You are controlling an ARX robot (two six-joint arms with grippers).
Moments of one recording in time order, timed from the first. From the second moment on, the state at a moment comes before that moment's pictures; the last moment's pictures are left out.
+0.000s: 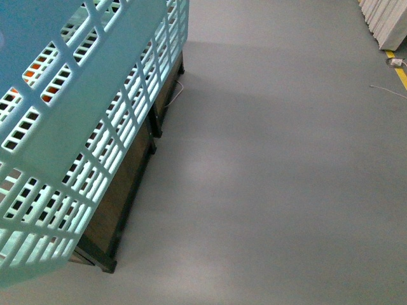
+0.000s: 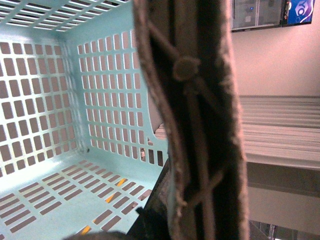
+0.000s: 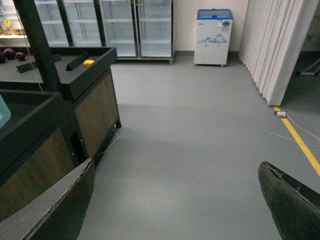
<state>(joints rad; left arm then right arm) -0.31 1.03 0.90 -0.14 -0.18 -1.48 0.00 0.00 0.02 0.00 0.00 0.00</state>
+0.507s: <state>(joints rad) -0.31 1.03 0.90 -0.14 -0.17 -1.48 0.00 0.00 0.02 0.00 0.00 0.00</state>
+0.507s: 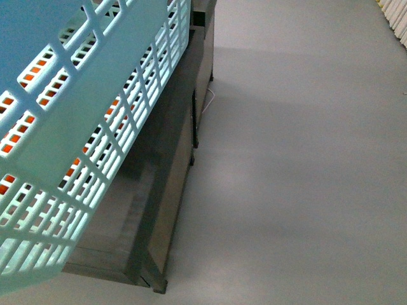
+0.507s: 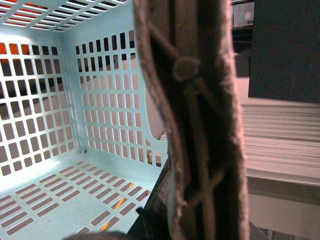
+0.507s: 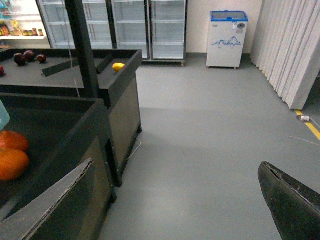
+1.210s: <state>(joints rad) -0.31 1.03 0.90 -0.14 -0.17 -1.48 0.00 0.00 0.02 0.00 0.00 0.00</state>
